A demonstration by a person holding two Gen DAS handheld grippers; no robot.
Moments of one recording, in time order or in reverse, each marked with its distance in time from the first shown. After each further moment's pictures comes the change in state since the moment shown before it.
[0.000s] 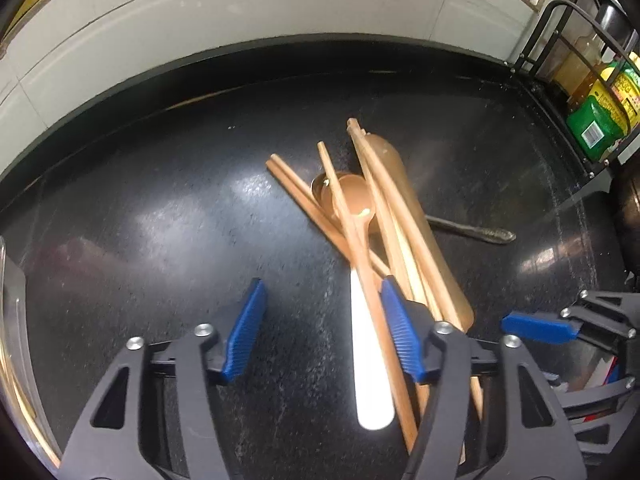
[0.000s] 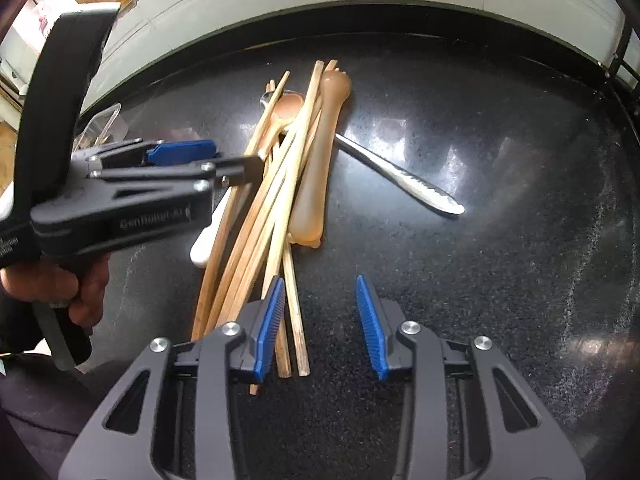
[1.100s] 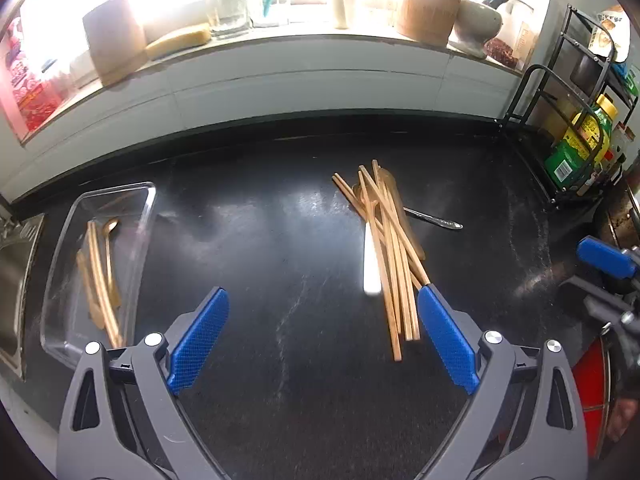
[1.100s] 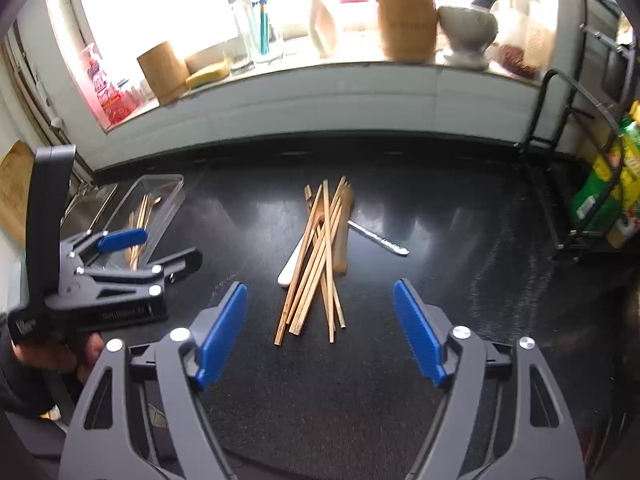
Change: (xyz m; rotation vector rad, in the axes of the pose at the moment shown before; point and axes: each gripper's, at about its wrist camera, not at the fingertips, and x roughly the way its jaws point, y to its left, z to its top) left arm -0.174 -0.010 -0.071 -0.114 -0.141 0.152; right arm -0.166 0.052 -0.047 -0.001 -0.284 -0.075
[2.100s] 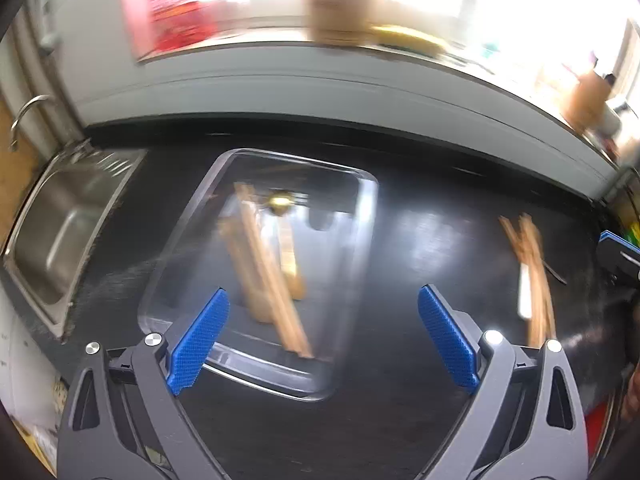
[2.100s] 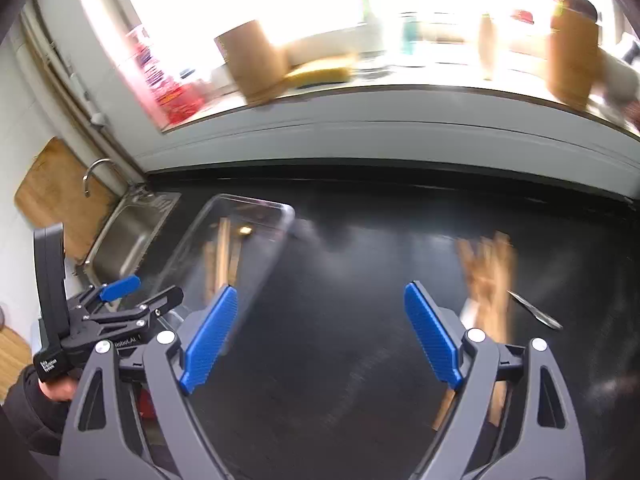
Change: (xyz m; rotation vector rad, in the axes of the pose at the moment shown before) left arm -0.040 0.206 -0.018 -0.264 -0.011 0.151; right arm 0.059 0.155 0.084 -0.035 0.014 0.159
